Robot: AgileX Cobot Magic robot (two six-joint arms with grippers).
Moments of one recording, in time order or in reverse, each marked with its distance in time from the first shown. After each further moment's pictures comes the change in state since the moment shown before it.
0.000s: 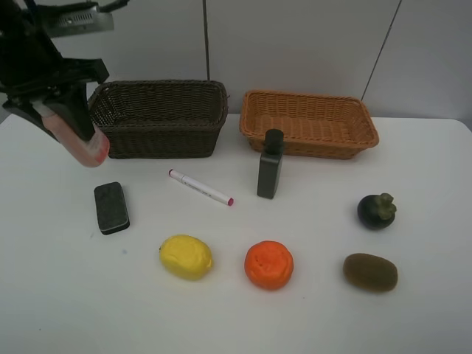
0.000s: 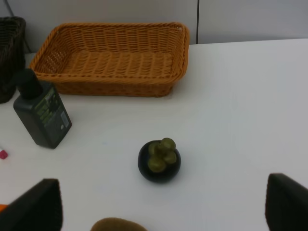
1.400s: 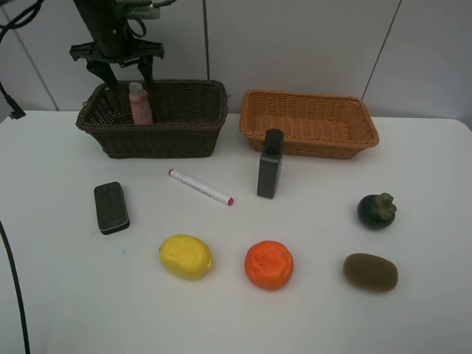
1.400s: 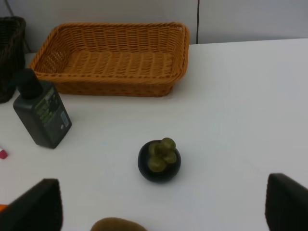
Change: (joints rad) left arm 0.026 0.774 -1.001 0.169 0.011 -0.114; right arm 0.000 0.000 0.000 0.000 0.000 0.000
